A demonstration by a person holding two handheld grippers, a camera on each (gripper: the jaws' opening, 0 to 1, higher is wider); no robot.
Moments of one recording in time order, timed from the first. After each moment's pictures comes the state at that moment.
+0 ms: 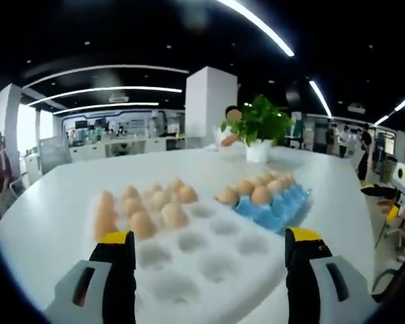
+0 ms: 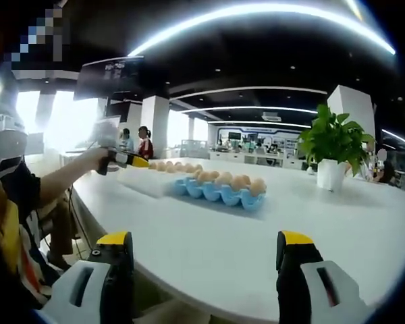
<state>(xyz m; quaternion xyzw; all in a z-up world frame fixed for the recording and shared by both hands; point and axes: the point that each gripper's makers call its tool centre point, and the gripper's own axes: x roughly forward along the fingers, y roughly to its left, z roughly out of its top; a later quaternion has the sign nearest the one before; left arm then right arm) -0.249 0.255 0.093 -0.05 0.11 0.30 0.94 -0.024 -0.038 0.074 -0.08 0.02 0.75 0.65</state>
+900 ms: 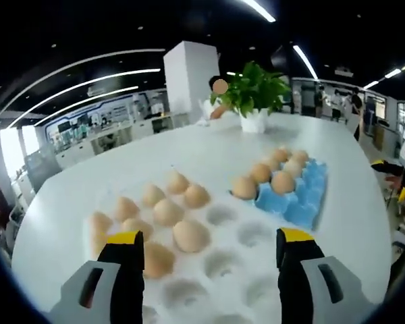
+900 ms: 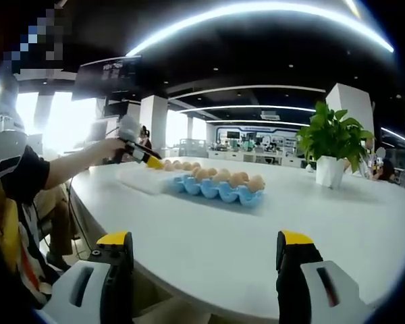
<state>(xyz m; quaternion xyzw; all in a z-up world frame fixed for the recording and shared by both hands) -0.224 0.313 0.081 -0.03 0.23 0.26 0.94 -0.021 -0.037 0.068 -0.08 0.03 0.75 0.66</state>
